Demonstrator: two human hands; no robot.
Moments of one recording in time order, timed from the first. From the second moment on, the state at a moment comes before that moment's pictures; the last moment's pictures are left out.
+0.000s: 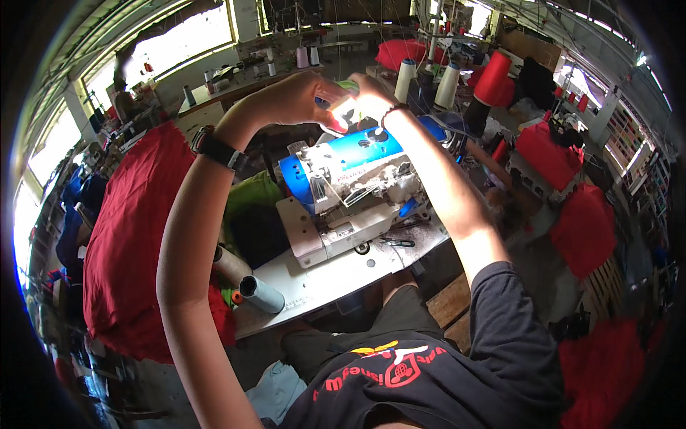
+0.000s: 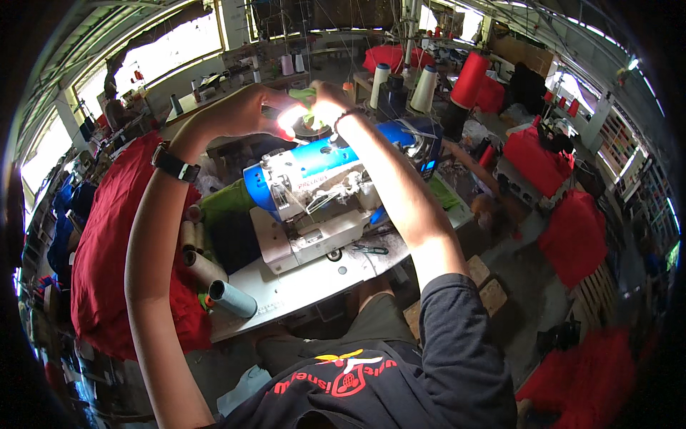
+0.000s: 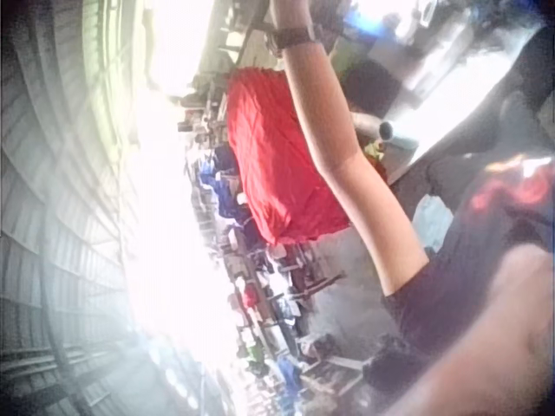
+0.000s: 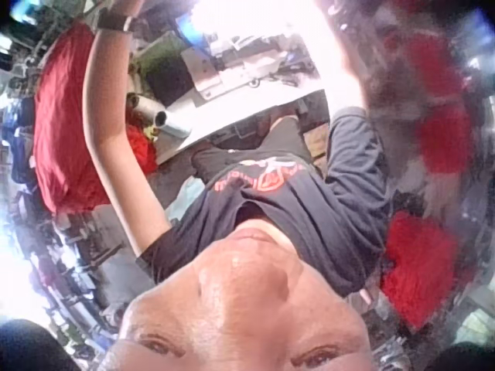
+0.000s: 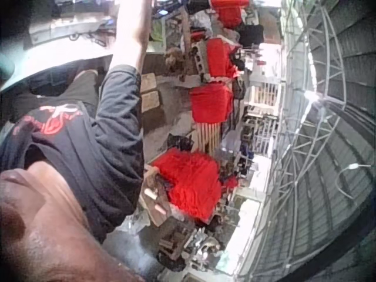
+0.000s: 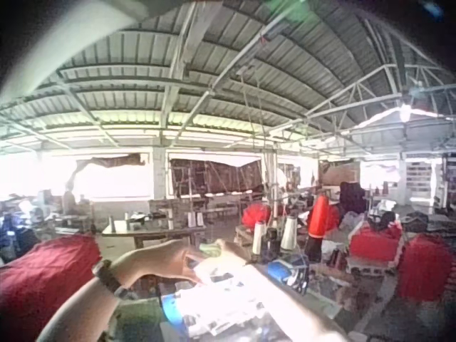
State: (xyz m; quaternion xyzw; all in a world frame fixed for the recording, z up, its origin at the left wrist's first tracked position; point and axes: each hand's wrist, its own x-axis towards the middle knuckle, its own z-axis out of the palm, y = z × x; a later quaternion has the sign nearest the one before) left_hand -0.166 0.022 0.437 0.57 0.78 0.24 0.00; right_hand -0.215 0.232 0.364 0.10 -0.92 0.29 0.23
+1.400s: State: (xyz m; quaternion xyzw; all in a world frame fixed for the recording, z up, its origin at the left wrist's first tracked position) left_hand -0.147 0.030 0.439 0.54 0.81 0.24 -0.02; right_hand -0.118 0.236 0.297 0.56 -0.79 0.06 0.26
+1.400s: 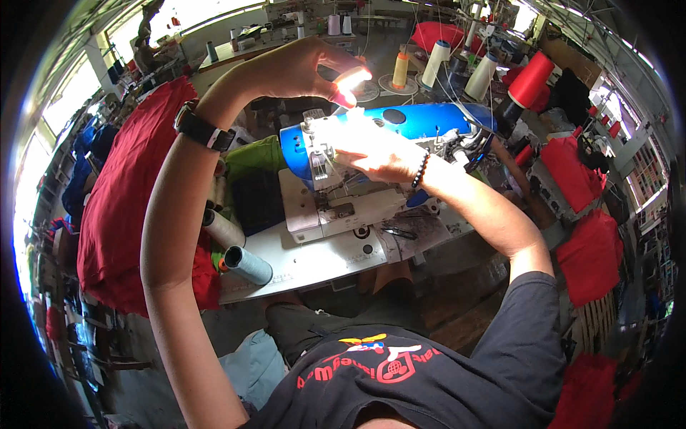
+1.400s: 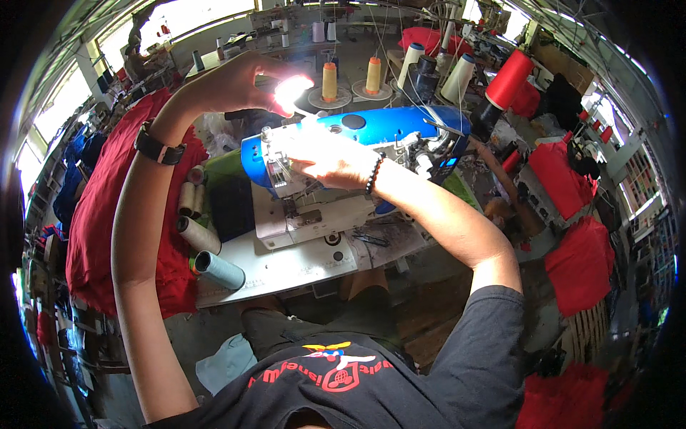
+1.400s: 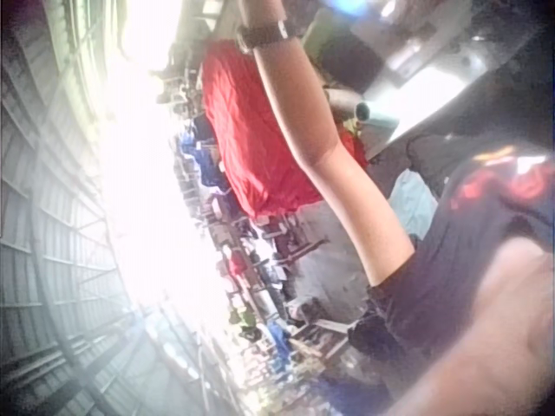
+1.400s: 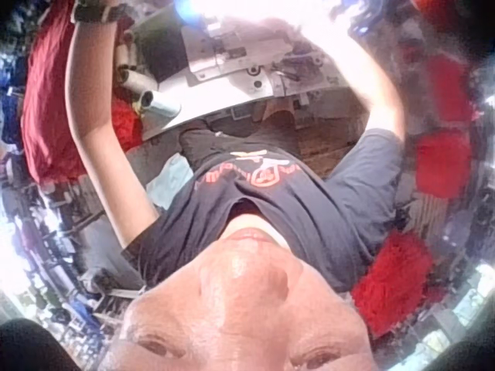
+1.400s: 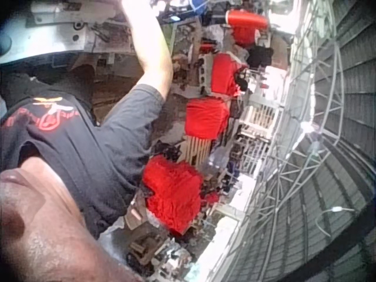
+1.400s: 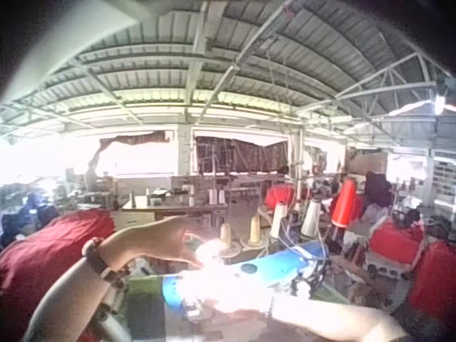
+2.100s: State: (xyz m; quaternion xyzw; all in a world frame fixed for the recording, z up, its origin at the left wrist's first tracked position) left_hand -0.139 0.032 0.444 0.52 0.83 0.21 -0.01; right_hand -0.121 0.269 0.327 0.57 -0.79 -0.12 0.18
